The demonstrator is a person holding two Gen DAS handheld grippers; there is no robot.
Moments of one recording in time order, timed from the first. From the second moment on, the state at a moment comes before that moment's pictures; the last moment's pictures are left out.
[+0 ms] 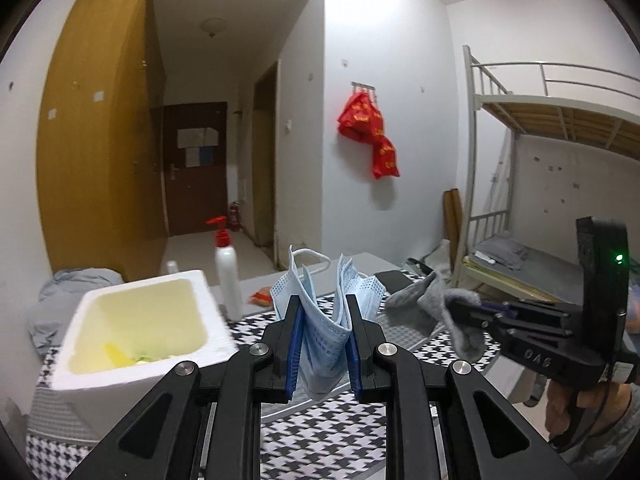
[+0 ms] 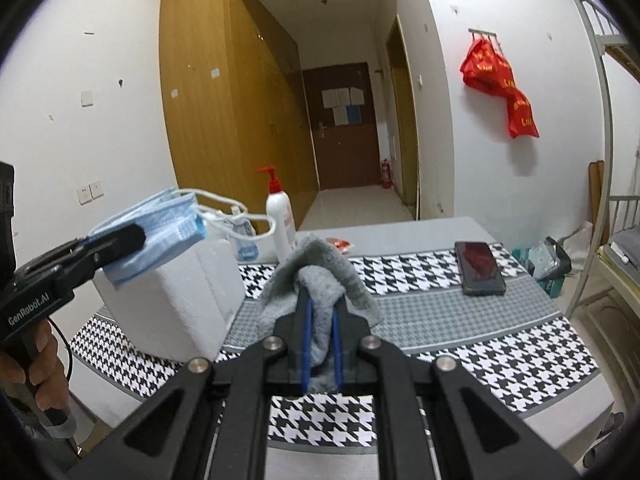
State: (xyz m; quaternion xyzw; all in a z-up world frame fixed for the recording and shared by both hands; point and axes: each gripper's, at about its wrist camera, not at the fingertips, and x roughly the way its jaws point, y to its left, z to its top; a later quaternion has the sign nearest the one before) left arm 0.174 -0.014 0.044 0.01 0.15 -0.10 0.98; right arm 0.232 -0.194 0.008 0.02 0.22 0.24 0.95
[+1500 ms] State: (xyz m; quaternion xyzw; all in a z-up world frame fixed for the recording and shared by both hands) left arm 0.109 0.122 0.050 -0.05 0.12 0.09 0.99; right arm 0.235 -0.066 0.051 -0.02 0.16 0.37 0.91
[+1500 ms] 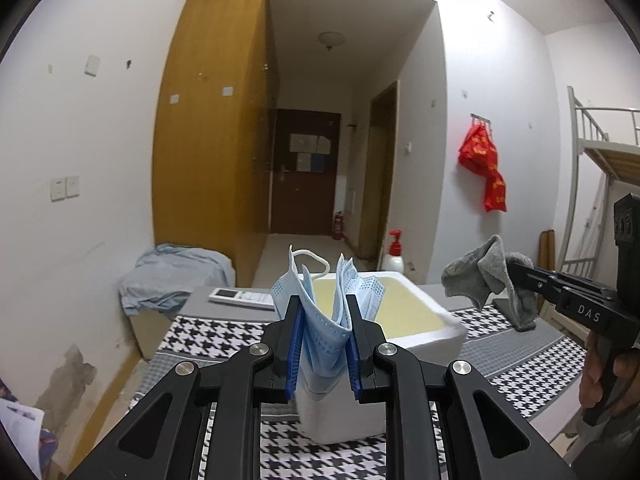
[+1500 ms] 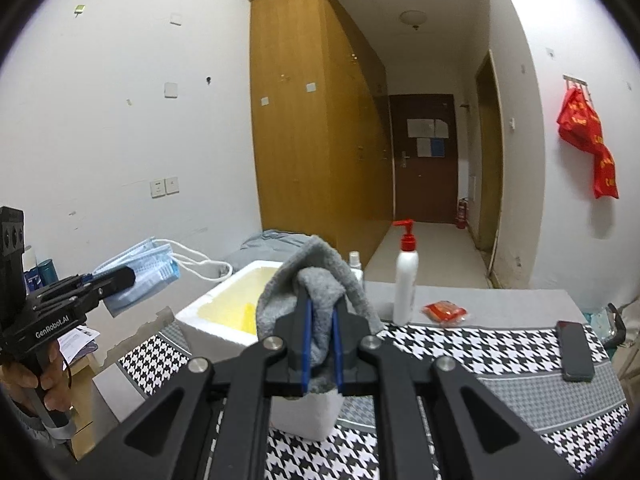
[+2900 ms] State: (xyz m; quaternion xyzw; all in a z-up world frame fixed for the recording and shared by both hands) left arm 0.106 0.166 0.030 -0.07 0.15 0.15 0.98; right arm 0.277 0.048 0.033 -0.06 0.21 0.41 0.88
